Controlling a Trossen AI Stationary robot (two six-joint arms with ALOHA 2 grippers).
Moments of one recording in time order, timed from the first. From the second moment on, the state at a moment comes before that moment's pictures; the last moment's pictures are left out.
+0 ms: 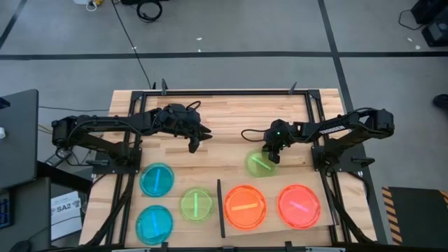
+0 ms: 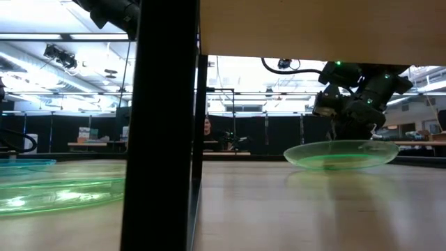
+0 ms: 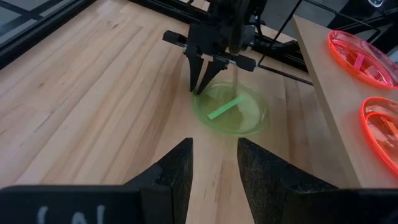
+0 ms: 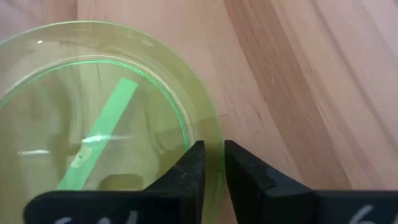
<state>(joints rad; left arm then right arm) 0.21 1.24 0.84 -0.08 0.14 -0.25 -0.30 1.36 0.37 0.04 -0.20 0.06</state>
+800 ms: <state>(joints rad) 0.21 1.24 0.84 -0.08 0.14 -0.25 -0.30 1.36 0.36 0.10 -0.22 0.08</state>
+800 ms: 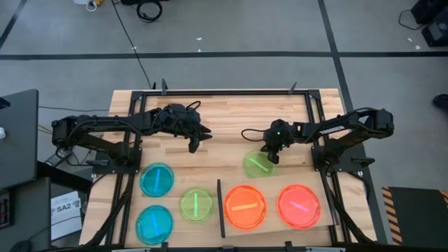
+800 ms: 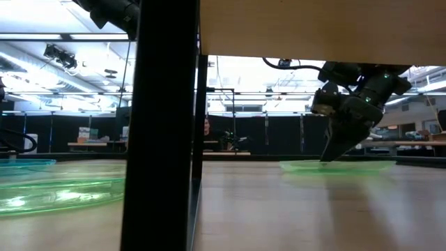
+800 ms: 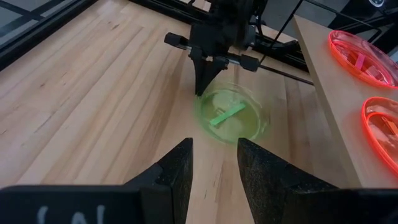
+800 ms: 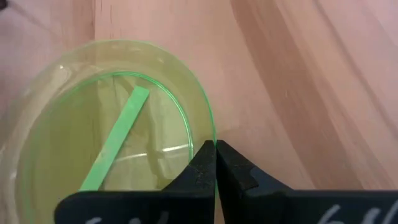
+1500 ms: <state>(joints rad) 0.21 1.24 0.84 -0.08 0.14 -0.25 -0.38 1.36 0.45 0.14 -0.20 0.10</state>
